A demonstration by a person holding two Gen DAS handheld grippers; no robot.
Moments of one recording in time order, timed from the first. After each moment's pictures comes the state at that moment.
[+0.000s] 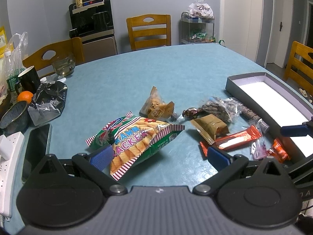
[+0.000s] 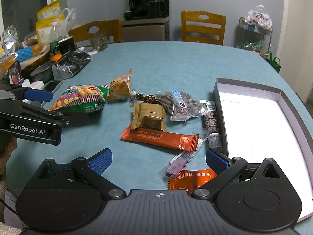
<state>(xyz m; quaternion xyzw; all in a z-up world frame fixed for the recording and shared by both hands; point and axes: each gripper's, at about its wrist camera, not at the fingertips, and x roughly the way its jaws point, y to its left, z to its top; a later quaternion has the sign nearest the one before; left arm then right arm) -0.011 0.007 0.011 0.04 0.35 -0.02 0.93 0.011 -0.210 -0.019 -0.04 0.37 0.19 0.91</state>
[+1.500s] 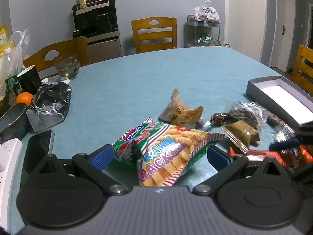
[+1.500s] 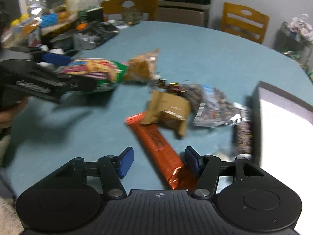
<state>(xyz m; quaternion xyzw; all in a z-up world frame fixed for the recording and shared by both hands) 0.027 0.048 -0.015 0.04 0.33 -0.01 0.94 0.055 -0.190 -0.045 -0.12 0.40 0.31 0.86</state>
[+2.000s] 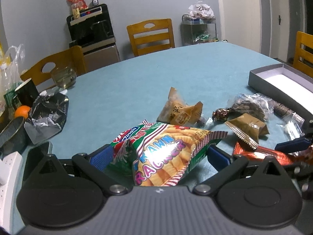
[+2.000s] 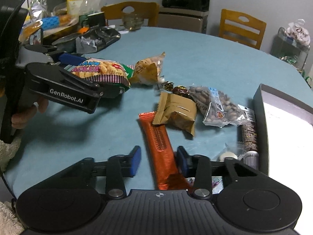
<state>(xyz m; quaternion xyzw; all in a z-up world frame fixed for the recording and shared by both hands) 0.039 0.033 -0.035 0.09 0.32 -0.01 0.94 0.042 -0.184 -0.050 -0.12 0.37 0.29 0.87</state>
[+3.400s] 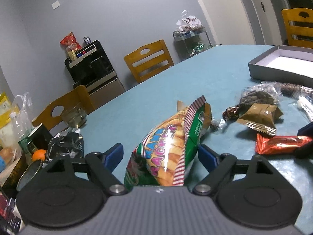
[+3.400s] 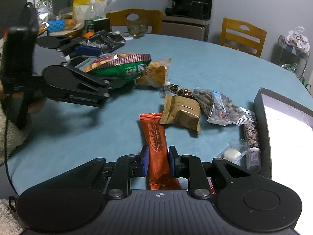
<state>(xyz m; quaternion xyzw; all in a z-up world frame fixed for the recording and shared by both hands) 0.033 0.027 -0.050 0.22 0.23 -0.01 0.95 0.026 -0.184 -0.054 -0.12 0.34 0.30 0.88</state>
